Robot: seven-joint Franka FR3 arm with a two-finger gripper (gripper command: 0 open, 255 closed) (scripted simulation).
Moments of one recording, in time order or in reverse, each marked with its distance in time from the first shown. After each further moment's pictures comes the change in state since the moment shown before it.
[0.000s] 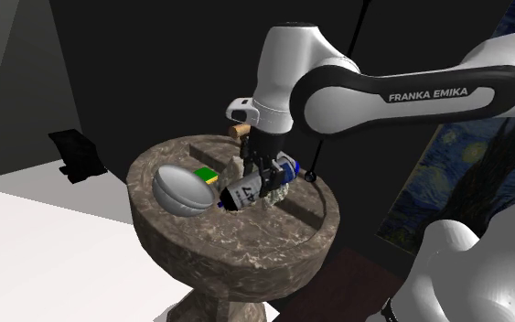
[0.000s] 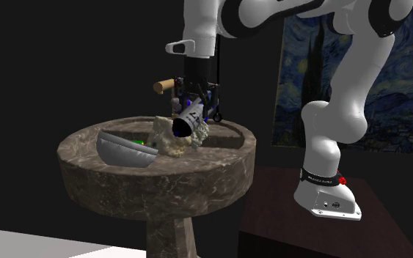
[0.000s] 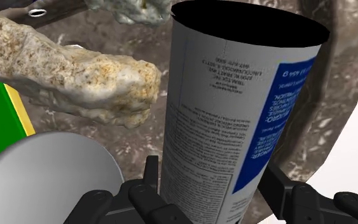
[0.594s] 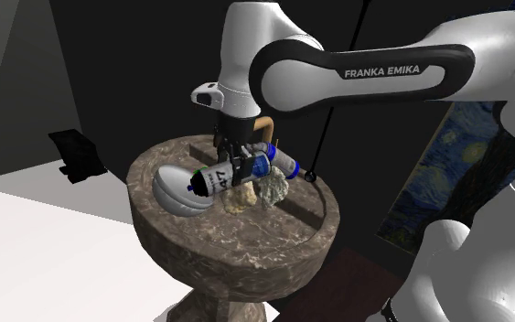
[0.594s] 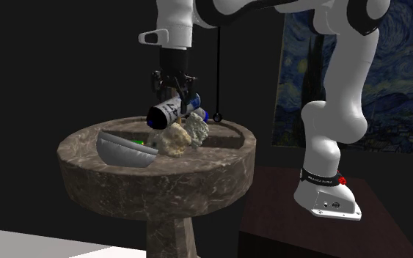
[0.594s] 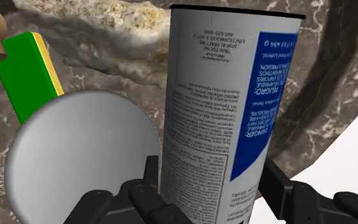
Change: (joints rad) arm 0.004 0.200 0.036 0.251 -0.027 -0.058 0.051
